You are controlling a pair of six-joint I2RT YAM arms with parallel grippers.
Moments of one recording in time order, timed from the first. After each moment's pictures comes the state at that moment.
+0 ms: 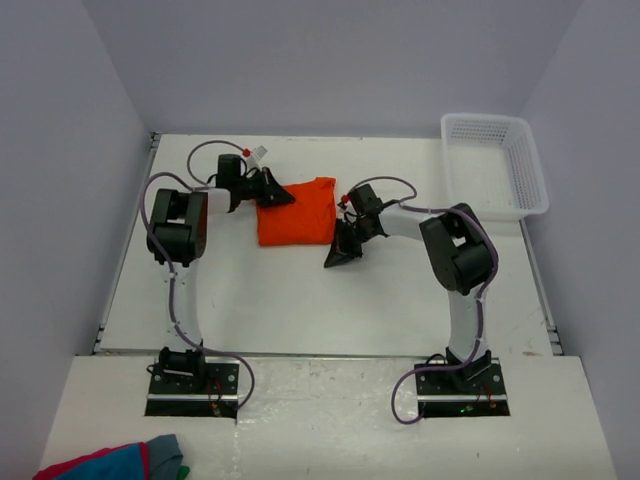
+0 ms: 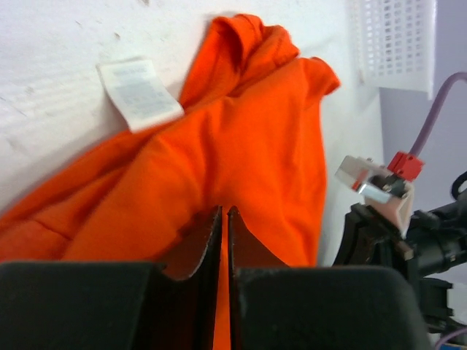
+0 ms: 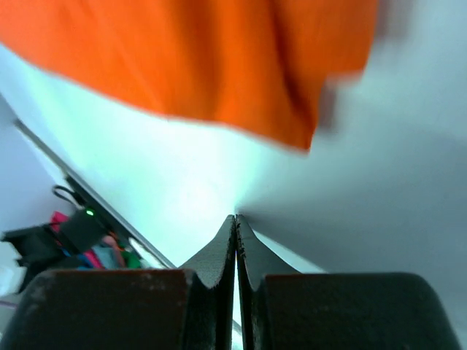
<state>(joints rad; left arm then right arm) -0.11 2.31 1.47 0.20 0.87 -0.55 0.50 2.09 1.31 -0.38 -0.61 0.66</state>
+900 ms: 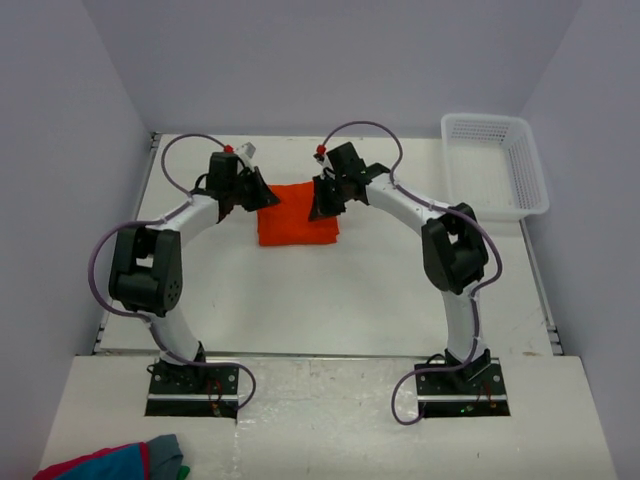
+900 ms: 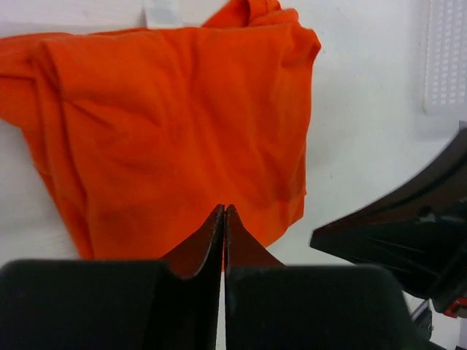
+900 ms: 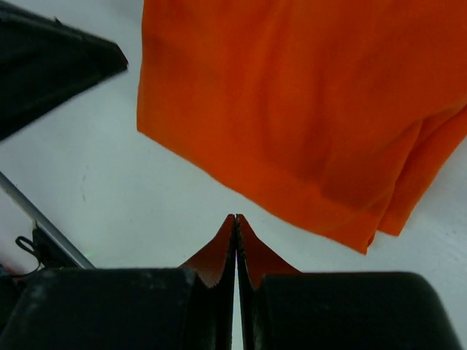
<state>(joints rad) -0.16 1.76 1.16 -0.08 0.41 -0.51 0.57 2.07 1.69 -0.54 -0.36 0.44</state>
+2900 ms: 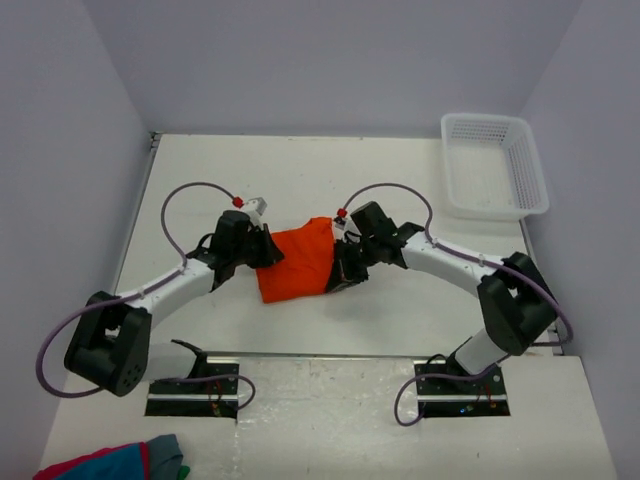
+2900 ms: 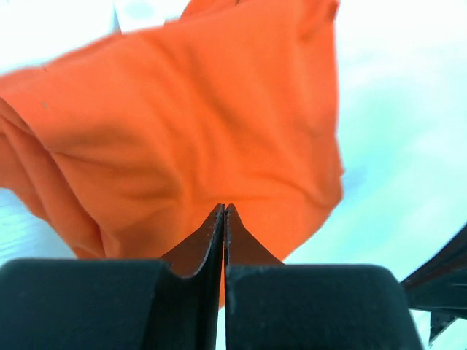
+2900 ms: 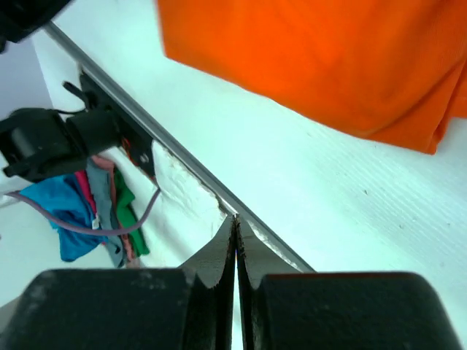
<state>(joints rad) -0.41 1.33 0.62 -0.01 0.23 -0.53 0.66 1.61 0.97 -0.41 -0.60 0.67</state>
